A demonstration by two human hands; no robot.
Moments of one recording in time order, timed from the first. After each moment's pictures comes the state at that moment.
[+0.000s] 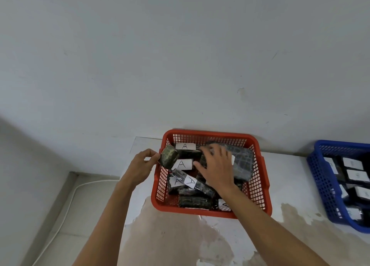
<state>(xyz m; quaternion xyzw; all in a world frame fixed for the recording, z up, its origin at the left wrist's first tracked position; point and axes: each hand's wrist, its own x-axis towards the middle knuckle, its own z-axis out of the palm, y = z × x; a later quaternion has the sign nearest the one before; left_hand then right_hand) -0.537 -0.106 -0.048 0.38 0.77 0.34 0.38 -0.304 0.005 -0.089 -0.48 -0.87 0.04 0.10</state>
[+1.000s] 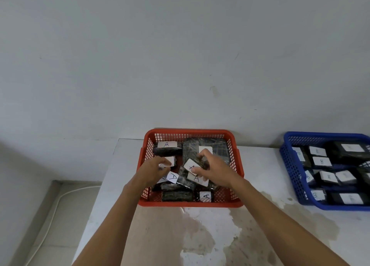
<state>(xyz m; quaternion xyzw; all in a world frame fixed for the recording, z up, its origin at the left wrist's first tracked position) -0.470 -0.085 -0.060 0.57 0.73 0.20 0.31 -0.226 0.007 -0.055 -0.41 -0.78 0.46 0.06</state>
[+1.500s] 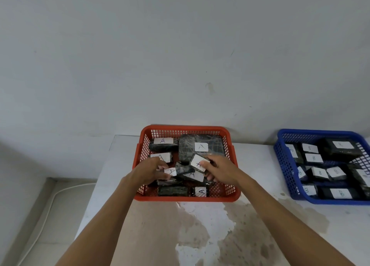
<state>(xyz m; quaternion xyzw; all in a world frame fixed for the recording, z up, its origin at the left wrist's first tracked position) -0.473 -0.082 -0.073 0.63 0.70 0.07 0.33 -0.196 0.005 -0.051 -0.44 -0.75 0.50 0.06</state>
